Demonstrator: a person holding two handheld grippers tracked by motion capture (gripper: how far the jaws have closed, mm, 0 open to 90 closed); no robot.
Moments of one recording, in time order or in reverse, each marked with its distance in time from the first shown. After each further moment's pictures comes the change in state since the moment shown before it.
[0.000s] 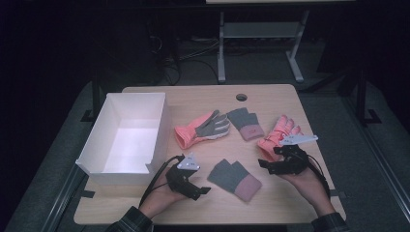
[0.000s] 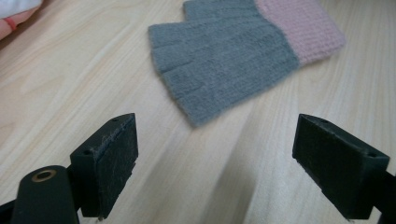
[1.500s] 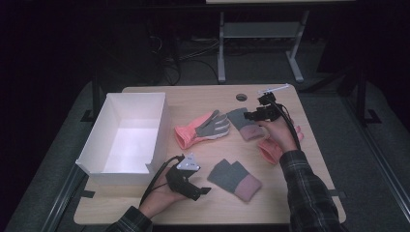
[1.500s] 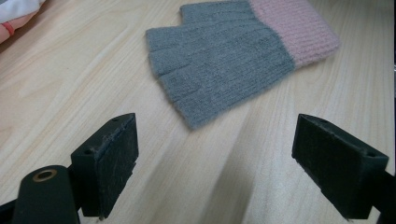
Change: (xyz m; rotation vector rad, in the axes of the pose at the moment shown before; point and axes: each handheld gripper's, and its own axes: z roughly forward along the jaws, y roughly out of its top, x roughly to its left) left arm -0.002 -0.001 -0.001 -0.010 -0.013 0.001; right arm -0.062 0.124 0.090 0.035 -0.093 0.122
